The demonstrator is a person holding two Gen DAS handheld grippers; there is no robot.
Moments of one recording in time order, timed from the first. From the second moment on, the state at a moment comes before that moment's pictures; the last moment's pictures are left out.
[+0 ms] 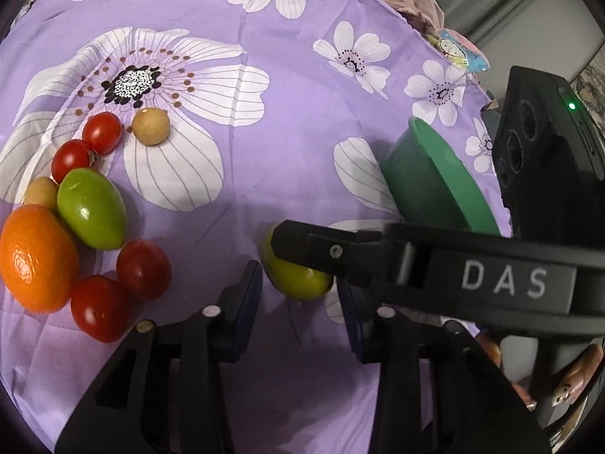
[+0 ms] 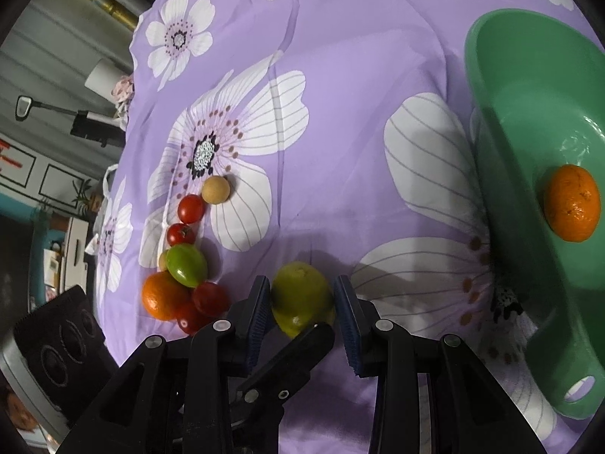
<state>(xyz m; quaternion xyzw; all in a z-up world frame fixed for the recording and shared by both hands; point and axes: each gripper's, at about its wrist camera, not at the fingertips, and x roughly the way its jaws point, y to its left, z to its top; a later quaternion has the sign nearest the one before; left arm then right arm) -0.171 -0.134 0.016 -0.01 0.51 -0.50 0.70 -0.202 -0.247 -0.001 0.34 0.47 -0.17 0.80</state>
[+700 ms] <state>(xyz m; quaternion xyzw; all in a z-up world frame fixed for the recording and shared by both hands) -0.187 -0.124 0.072 0.01 0.42 -0.51 0.75 -0.217 -0.228 0.051 0.31 0.40 -0.14 0.85</state>
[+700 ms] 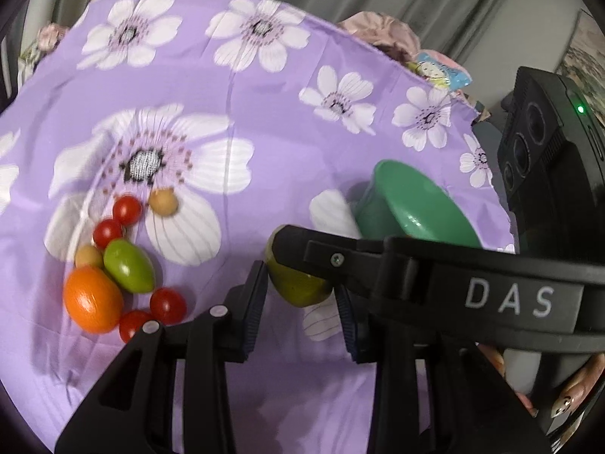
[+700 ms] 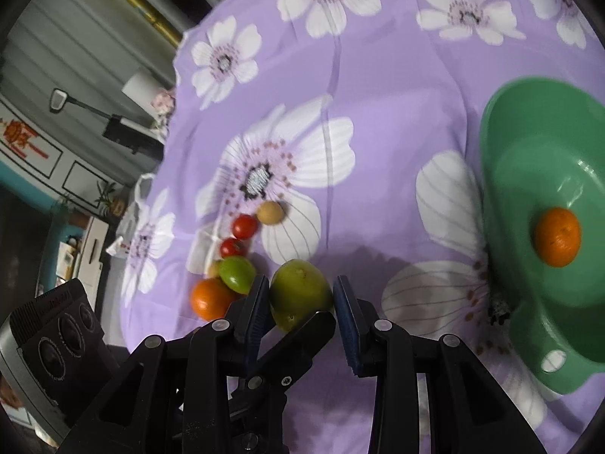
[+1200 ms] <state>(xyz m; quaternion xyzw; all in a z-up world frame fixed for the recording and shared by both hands) -0.222 -0.162 0.114 0.04 0.36 -0.55 0.75 -0.266 -0.248 0.094 0.32 0.31 -0.17 0.88</state>
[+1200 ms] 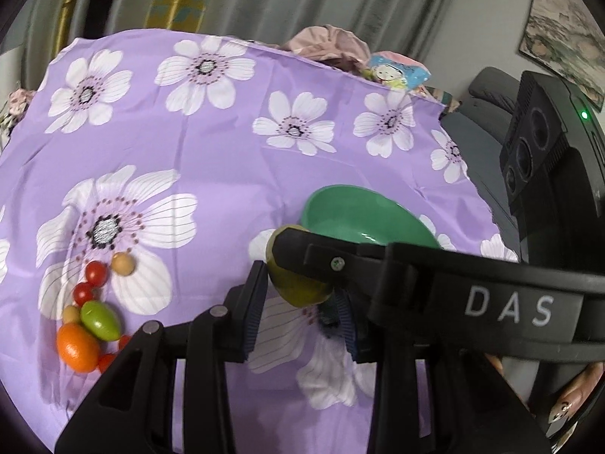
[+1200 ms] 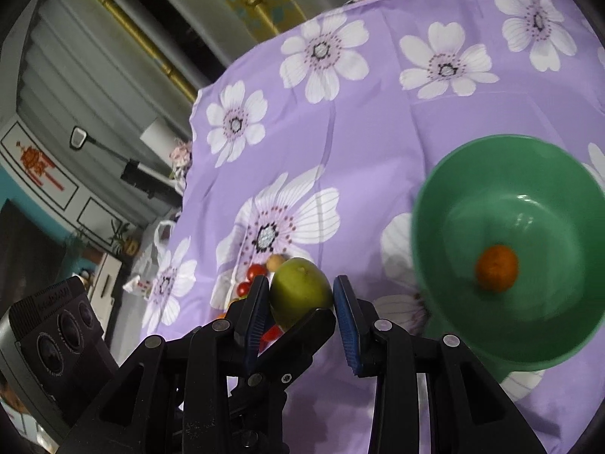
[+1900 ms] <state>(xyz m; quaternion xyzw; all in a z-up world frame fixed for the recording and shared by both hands) -0.262 -0.240 0.113 0.09 0.36 -0.61 0.71 -0.334 -0.309 0.092 0.39 0.26 -0.24 0.85</state>
